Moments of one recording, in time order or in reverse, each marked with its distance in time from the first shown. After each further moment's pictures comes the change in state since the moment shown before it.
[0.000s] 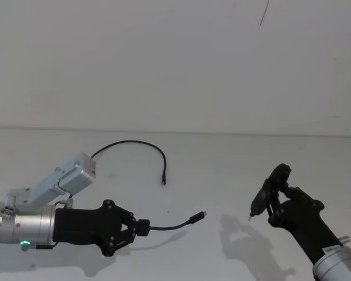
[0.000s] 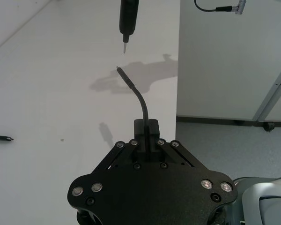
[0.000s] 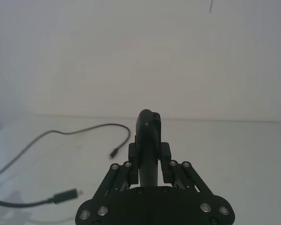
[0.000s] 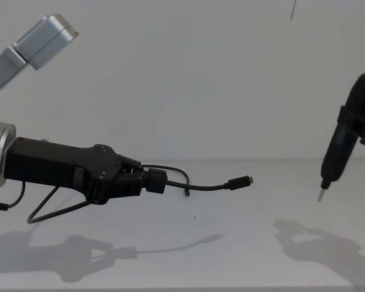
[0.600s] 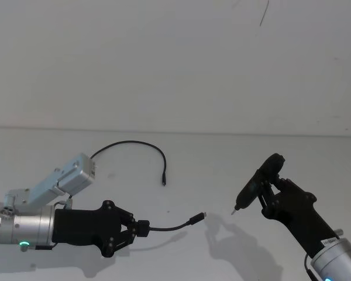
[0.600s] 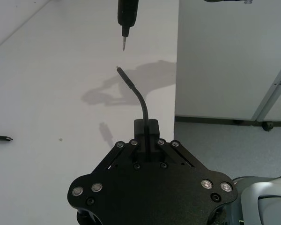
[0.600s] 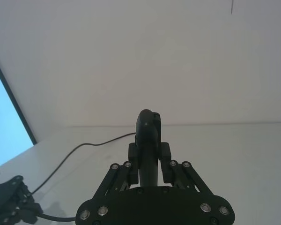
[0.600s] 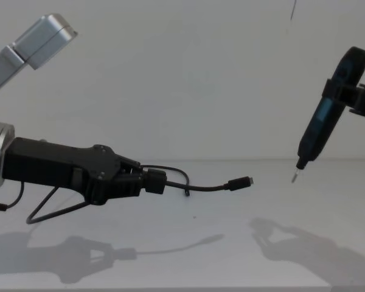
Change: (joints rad) left arm 0.004 0.005 0.000 -0.008 -0.003 0.003 -0.001; right arm 0.003 -0.014 0.009 -0.058 0.121 0.064 0.058
